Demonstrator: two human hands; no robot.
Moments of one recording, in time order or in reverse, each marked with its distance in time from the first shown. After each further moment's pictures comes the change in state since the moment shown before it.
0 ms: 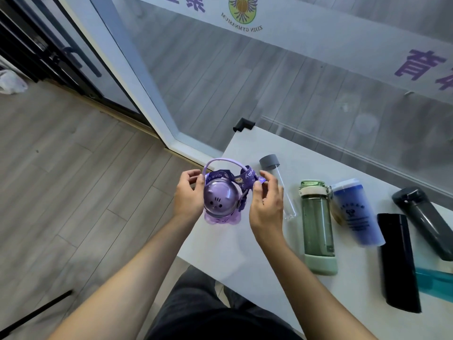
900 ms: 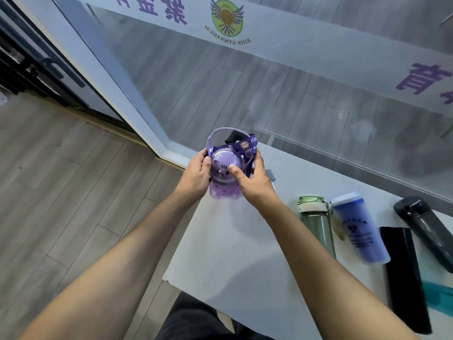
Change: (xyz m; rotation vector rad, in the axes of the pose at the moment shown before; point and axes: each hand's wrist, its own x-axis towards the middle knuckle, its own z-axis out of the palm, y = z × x) left_hand 0.105 0.039 0.042 0.007 -0.428 0.127; right_hand 0.107 -0.040 0.023 0.078 -0.347 0.121
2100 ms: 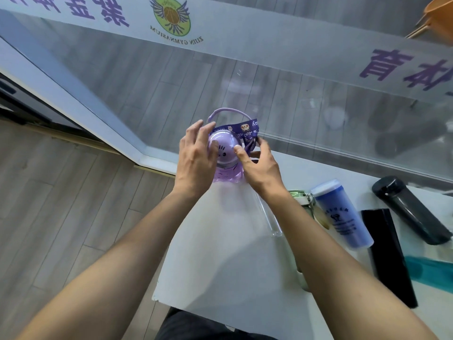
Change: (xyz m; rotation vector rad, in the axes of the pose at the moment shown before) left_hand 0.032 0.061 0.055 0.594 0.185 0.450; right_hand 0.032 -0.004 -0.062 -0.077 0.262 -0.001
